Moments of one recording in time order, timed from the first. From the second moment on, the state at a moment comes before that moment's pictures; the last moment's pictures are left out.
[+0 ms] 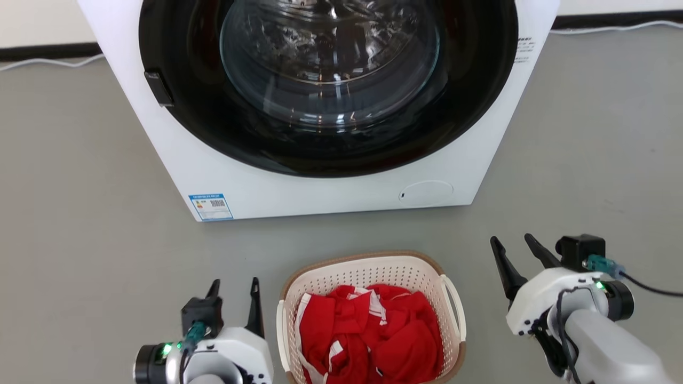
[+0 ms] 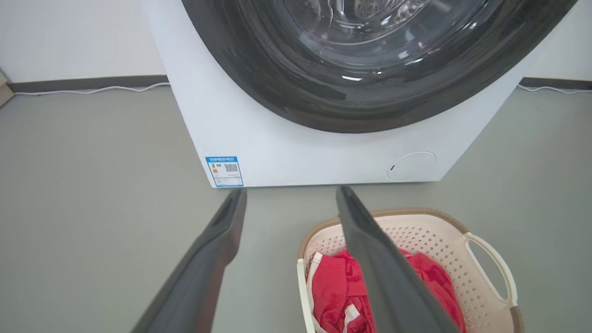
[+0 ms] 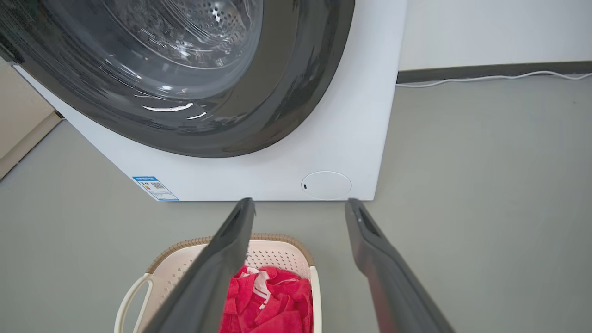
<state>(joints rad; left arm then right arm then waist) -0.32 0.09 -0.55 0.60 -0.53 0.19 -0.25 -0.63 -0.20 0.70 0.92 0.83 0.13 -0.25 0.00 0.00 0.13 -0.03</state>
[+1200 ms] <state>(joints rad) 0.02 0.05 -0.28 0.16 -0.24 0.19 -0.25 -0.12 -0.11 0.15 0.33 0.27 0.13 -0.25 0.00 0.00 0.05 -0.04</state>
